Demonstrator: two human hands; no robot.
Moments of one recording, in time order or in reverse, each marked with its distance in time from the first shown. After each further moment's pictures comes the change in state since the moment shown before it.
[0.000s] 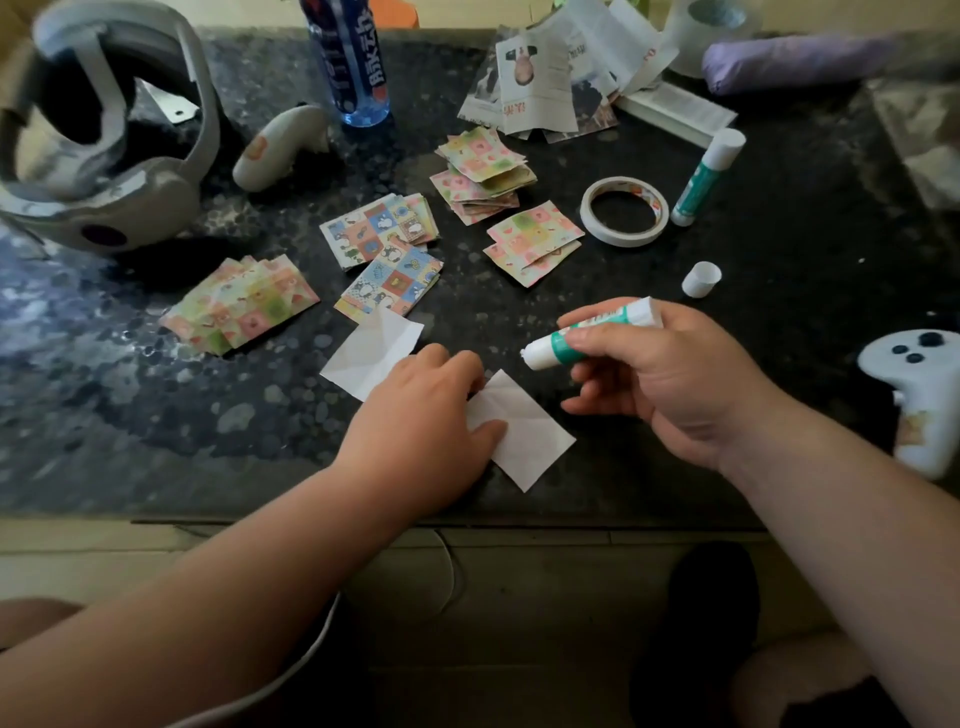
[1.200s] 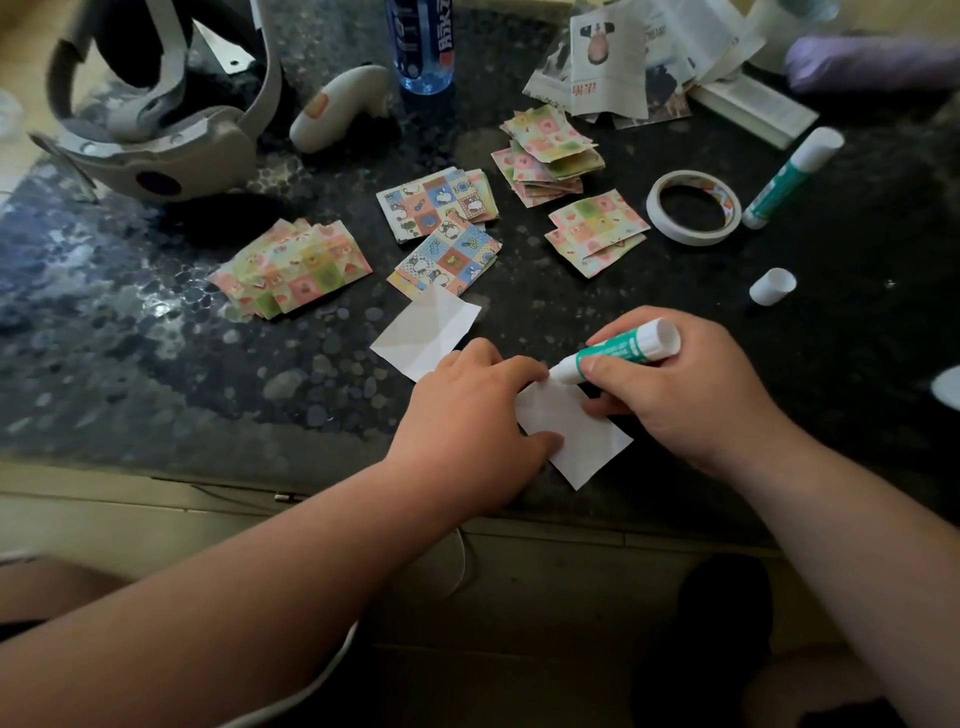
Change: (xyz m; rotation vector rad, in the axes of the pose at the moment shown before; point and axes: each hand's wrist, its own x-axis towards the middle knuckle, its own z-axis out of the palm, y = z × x) left_hand -0.005 -0.013 0.013 -0.141 0.003 -0.036; right_hand 0.013 0.025 0.023 -0.480 0.081 -0.231
